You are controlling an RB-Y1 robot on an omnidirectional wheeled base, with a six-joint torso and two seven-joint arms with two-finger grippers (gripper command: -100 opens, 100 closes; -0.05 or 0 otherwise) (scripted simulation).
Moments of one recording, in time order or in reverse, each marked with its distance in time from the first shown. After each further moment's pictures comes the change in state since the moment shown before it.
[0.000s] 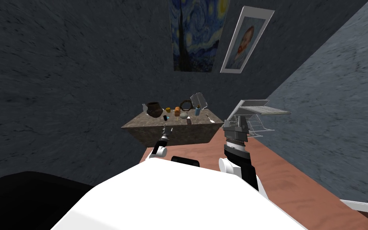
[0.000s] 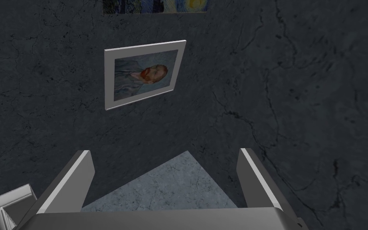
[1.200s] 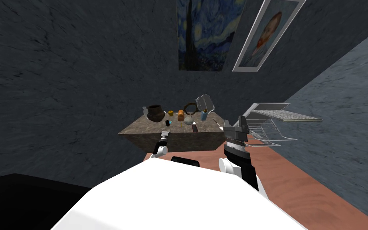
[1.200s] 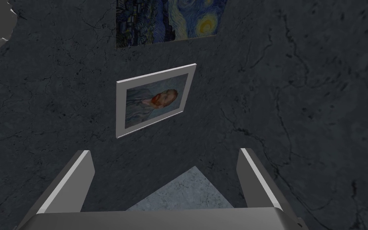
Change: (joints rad) left arm -0.087 -0.031 0.052 0.229 0.268 -0.081 0.168; right arm 0.000 0.000 0.000 0.000 0.000 0.000 0.000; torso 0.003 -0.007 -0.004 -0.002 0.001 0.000
